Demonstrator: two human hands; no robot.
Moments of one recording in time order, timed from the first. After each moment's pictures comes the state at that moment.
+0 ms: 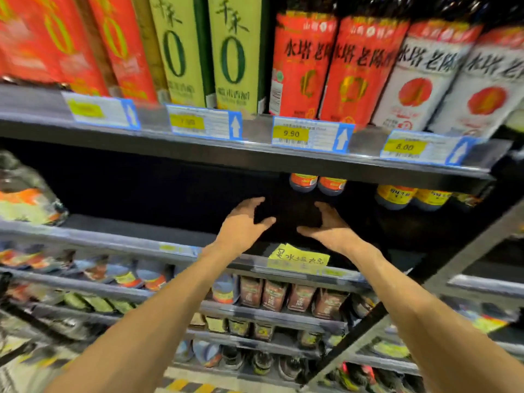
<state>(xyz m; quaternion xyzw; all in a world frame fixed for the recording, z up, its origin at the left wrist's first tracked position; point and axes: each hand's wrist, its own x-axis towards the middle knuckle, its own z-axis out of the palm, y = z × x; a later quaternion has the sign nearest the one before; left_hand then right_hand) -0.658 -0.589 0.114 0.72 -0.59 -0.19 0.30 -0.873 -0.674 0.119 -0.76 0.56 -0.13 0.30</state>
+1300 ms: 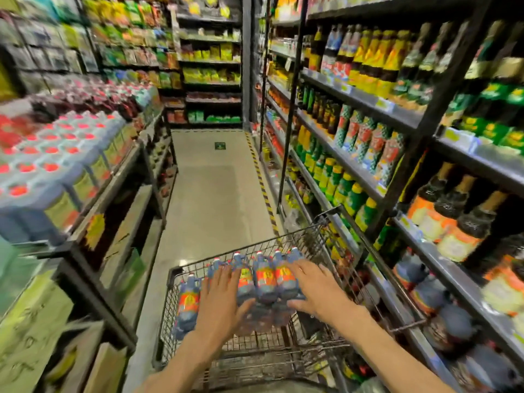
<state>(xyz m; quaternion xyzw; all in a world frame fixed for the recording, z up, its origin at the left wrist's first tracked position) -0.260 0.152 0.068 0.99 -0.04 0.04 0.13 -0.217 -0.098 0.118 -0.97 -0.23 0.06 0.02</state>
